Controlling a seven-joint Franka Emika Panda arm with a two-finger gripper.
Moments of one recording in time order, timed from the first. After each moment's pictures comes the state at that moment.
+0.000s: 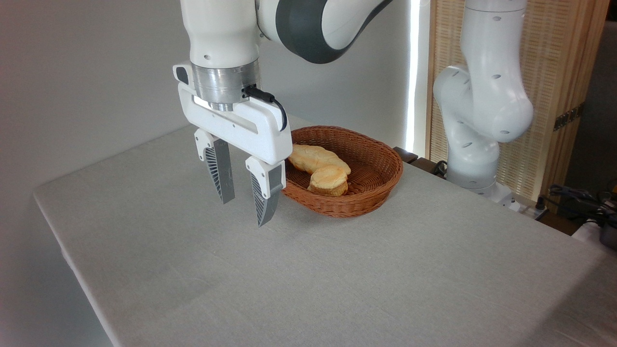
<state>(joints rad) -0.37 -0.06 0.31 -1.88 -0.07 1.90 0.60</state>
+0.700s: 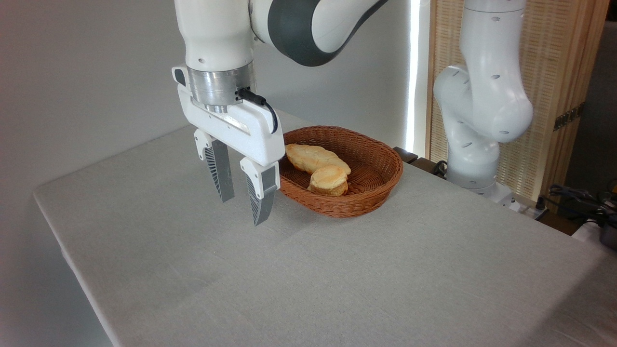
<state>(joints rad) -0.38 -0.05 0.29 -1.88 -0.07 1.90 0.63</state>
